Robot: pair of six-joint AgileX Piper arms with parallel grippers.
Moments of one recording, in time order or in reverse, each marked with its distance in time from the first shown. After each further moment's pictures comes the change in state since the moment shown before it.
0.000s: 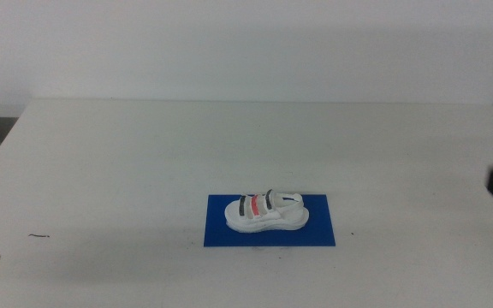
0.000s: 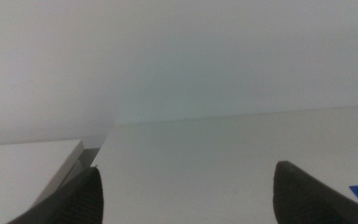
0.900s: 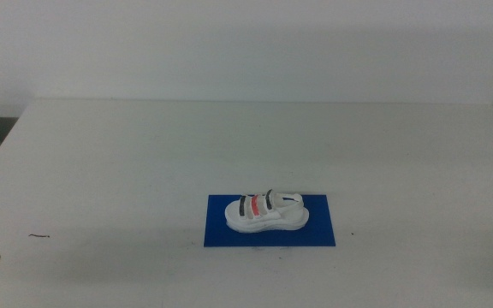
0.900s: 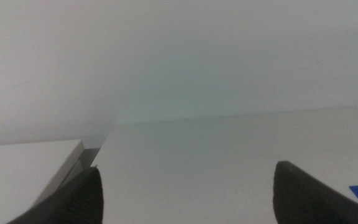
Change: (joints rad) left arm 0.000 0.000 0.000 0.000 0.000 0.000; right arm -0.350 -0.586 0.523 0.005 -0.181 -0.040
